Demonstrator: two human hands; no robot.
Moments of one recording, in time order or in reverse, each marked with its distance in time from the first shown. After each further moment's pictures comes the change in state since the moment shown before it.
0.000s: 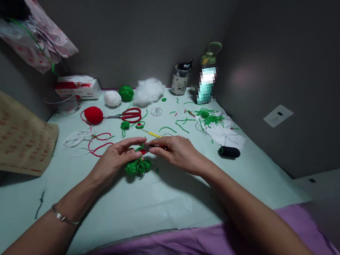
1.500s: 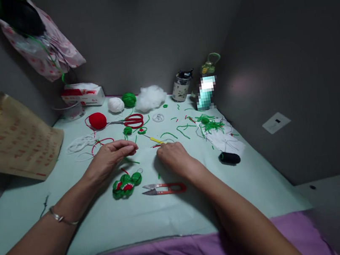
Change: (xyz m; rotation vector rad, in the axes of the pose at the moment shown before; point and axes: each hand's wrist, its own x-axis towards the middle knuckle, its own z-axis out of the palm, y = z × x) left_hand 0.003 0.016 -0.015 0.060 0.206 0.041; right_hand 0.023 -0.001 0.018 -0.830 -0.300 0.046
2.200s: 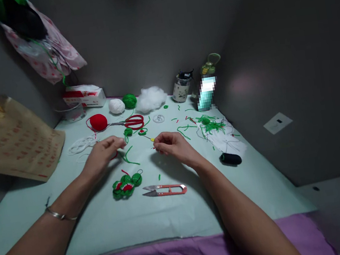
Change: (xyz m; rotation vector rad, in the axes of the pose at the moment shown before) left_hand 0.013 0.000 -0.019 0.204 0.193 0.230; right_hand 0.007 0.024 0.006 1.476 0.295 -0.017
